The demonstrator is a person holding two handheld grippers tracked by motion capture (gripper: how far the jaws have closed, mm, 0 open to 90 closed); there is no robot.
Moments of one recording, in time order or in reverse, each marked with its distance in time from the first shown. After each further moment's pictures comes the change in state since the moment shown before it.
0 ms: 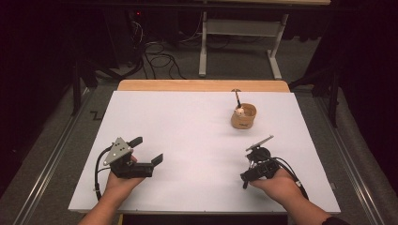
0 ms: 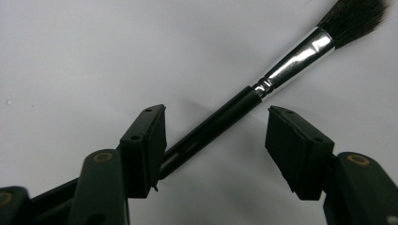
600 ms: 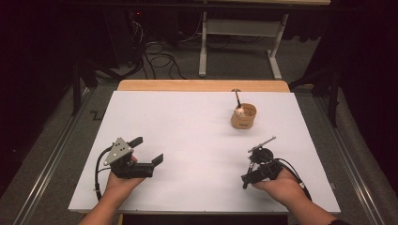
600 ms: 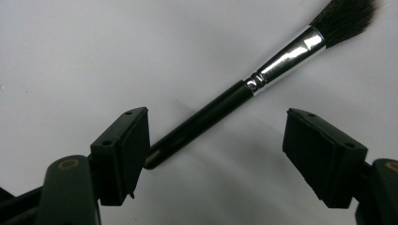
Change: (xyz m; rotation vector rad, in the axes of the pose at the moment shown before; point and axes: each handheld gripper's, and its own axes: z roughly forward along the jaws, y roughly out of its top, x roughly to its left) left arm -0.001 0.000 0.000 0.000 -0.001 0.001; right arm -0.005 -0.005 -0.003 -0.014 -0.002 -0.050
